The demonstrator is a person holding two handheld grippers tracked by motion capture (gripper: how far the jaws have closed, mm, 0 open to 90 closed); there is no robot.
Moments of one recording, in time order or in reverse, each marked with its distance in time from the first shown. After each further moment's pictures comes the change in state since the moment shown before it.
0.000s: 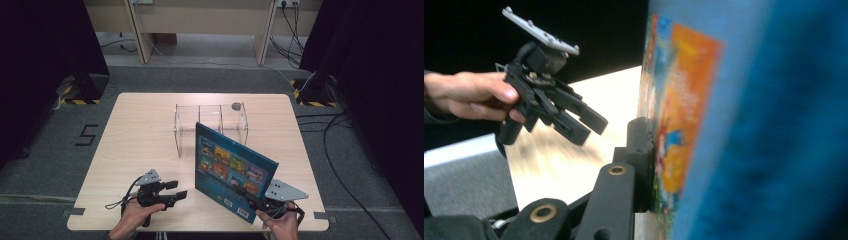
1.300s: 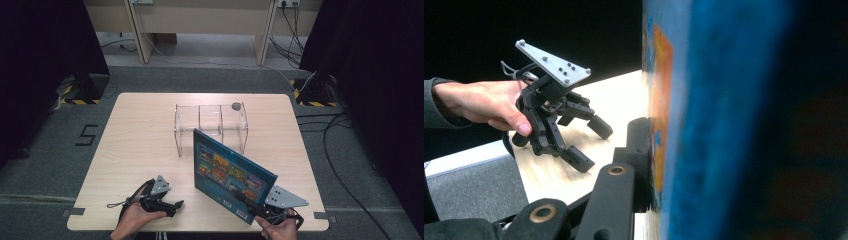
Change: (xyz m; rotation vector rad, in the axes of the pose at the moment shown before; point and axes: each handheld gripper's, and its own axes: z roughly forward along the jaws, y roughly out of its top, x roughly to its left) left arm -0.002 -0.015 0.013 0.208 0.200 0.253; right arm 0.011 -0.010 -0.003 -0.027 -0.002 0.013
